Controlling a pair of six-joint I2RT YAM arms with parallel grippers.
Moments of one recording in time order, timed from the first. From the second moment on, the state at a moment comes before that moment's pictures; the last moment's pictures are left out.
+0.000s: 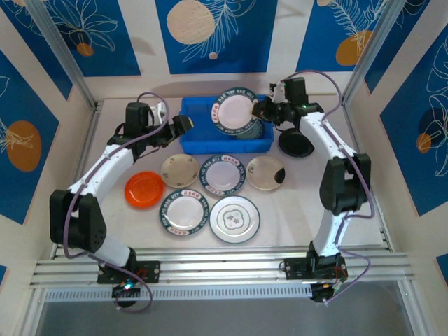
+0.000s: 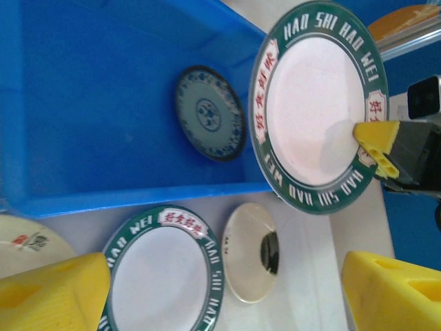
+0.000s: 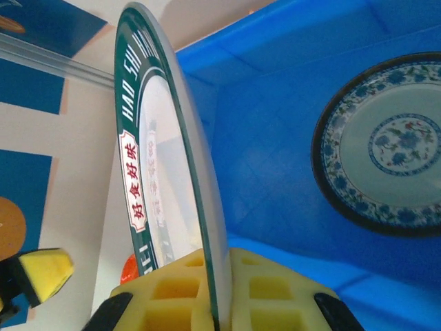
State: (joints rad) left arm -0.21 1.51 1.20 -0.27 0.56 -0.67; right arm 0.20 1.90 1.67 -0.48 -0.59 0.57
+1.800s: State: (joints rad) left arm -0.19 1.54 1.05 -0.20 0.58 -0.65; right arm 0.36 2.71 2.61 -0.86 -0.51 0.57
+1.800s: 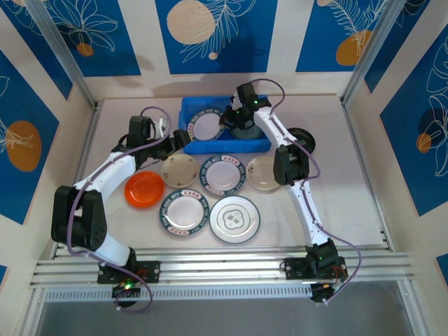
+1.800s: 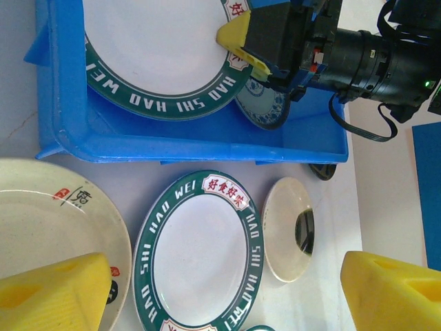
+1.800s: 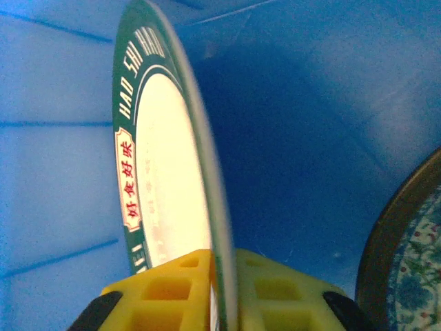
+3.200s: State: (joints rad) left arm -0.21 1.51 1.06 -0.27 0.48 -0.59; right arm 0.39 2.39 2.43 -0.99 -0.25 0.41
